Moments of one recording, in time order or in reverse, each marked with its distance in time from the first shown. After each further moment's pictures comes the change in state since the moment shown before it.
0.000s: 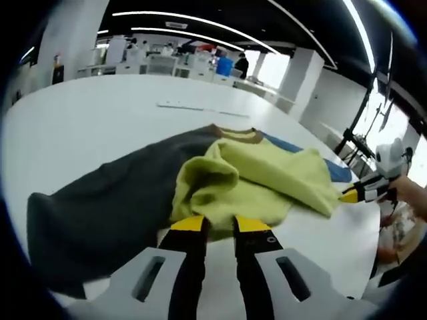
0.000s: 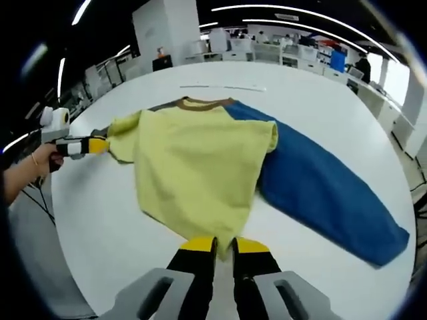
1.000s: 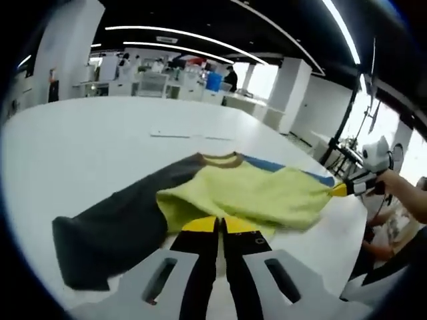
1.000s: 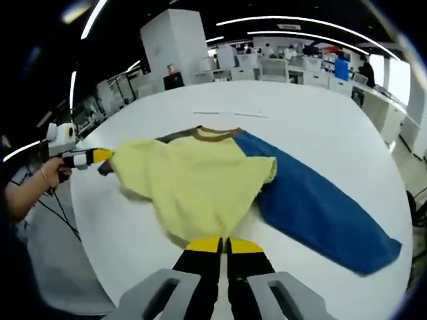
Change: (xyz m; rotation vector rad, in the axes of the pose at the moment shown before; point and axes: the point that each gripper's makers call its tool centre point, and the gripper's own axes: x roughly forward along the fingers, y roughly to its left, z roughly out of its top) left arm -0.061 -0.029 0.033 0.040 -0.047 -0.013; right arm -0.055 0.009 0.036 0.006 -0.107 0.092
